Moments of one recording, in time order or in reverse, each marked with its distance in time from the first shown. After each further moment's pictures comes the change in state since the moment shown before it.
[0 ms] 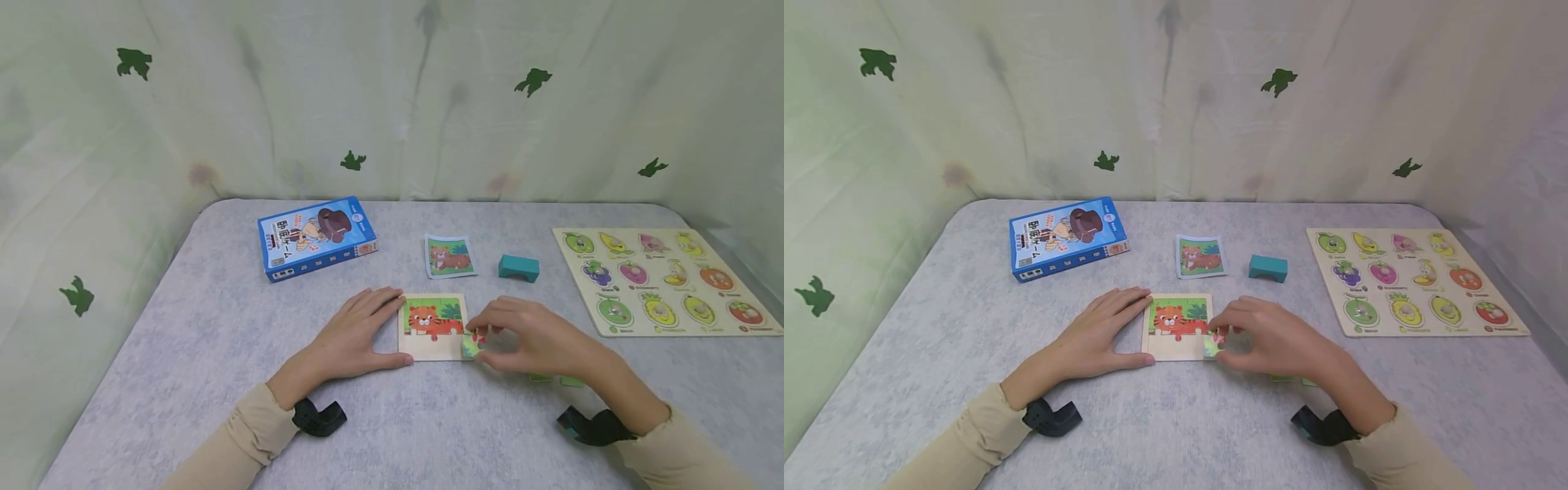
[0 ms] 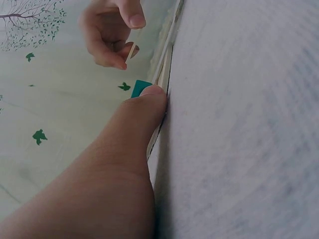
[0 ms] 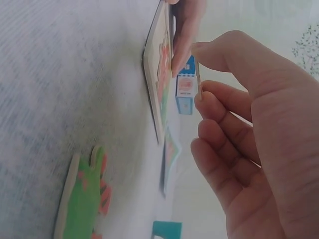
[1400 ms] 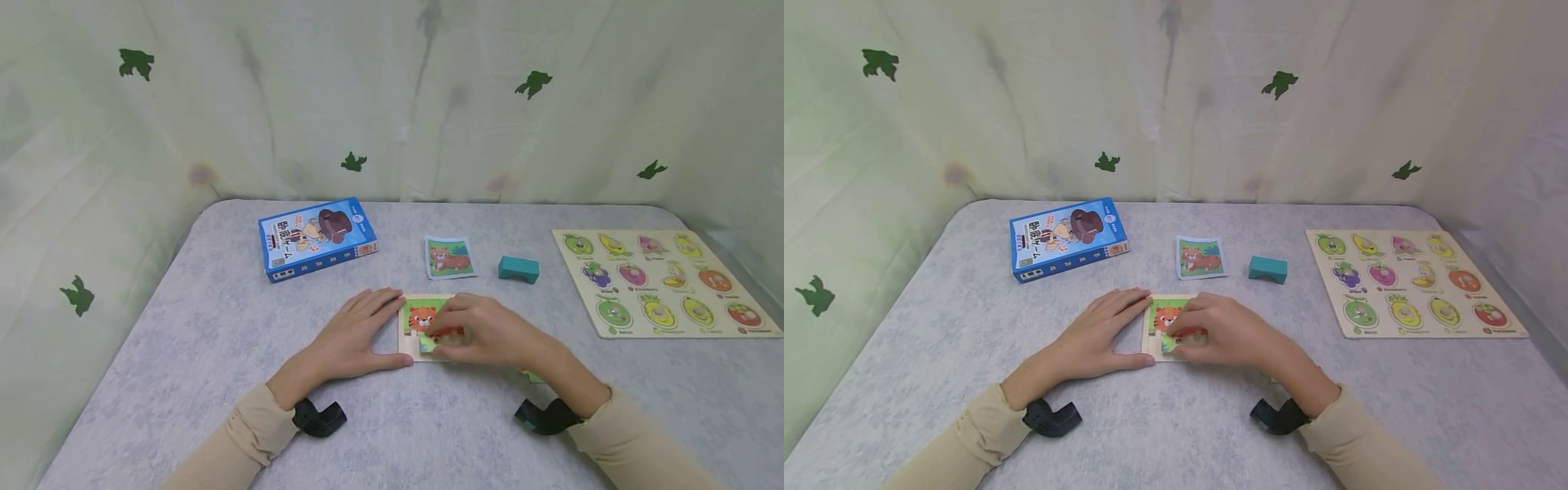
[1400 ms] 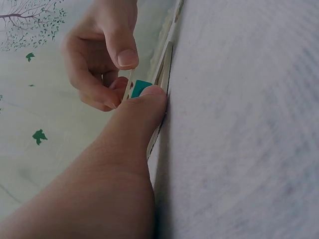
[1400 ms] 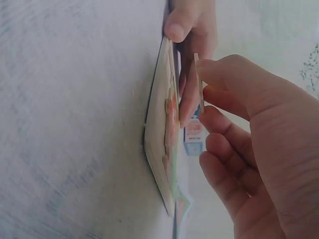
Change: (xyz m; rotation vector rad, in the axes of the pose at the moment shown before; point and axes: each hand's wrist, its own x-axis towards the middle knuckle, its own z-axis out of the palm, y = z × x) left_hand 0.000 -0.002 0.000 -0.003 -0.008 0.005; right_hand 0.048 -0.020 0.024 0.034 -0.040 -0.062
